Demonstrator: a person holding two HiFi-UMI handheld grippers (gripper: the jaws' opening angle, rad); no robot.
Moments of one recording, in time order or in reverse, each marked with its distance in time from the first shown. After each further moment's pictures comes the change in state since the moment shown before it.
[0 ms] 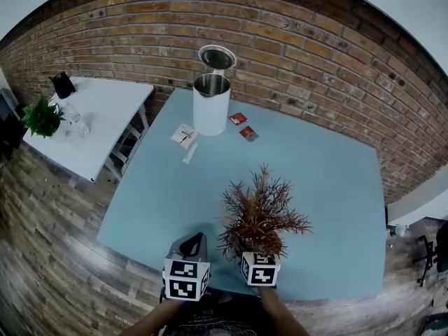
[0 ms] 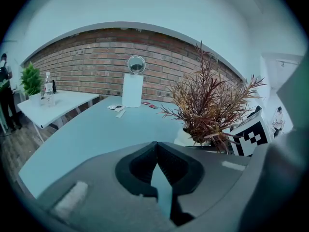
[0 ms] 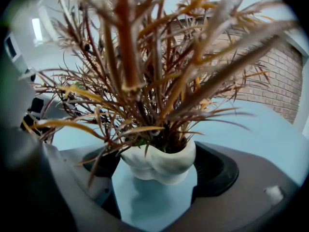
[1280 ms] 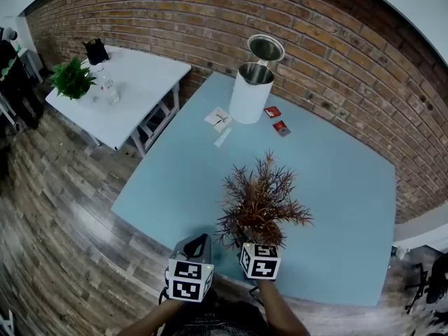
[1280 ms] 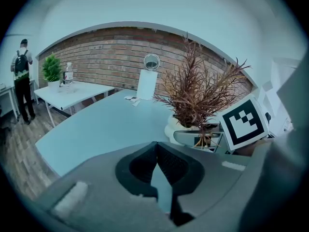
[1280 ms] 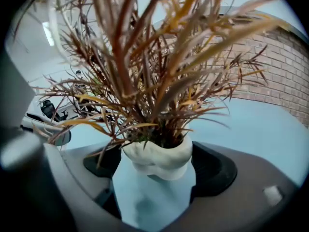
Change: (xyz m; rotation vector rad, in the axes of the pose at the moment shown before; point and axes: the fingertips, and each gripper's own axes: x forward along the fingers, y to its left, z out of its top) left arm -0.046 0.026 -0.053 -0.108 0.022 0.091; right arm 0.010 0.071 0.005 -0.061 0.014 0.136
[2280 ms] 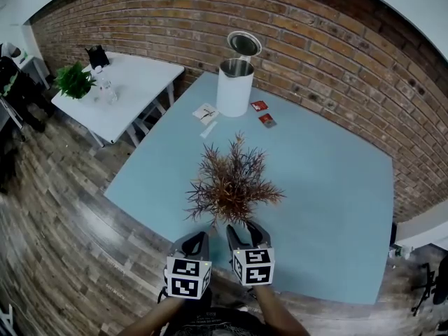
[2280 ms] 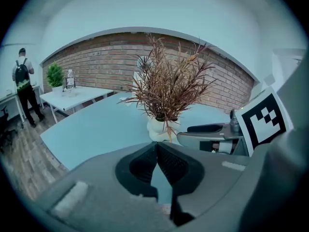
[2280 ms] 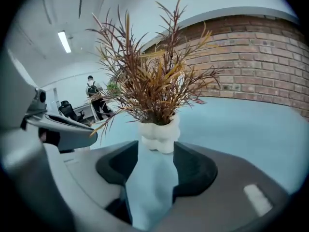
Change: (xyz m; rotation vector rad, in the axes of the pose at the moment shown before) left arm -0.009 -0.068 -0.017 0.025 -0.028 0.062; right arm -0.062 -0.006 -0.022 -0.064 -0.044 0.167
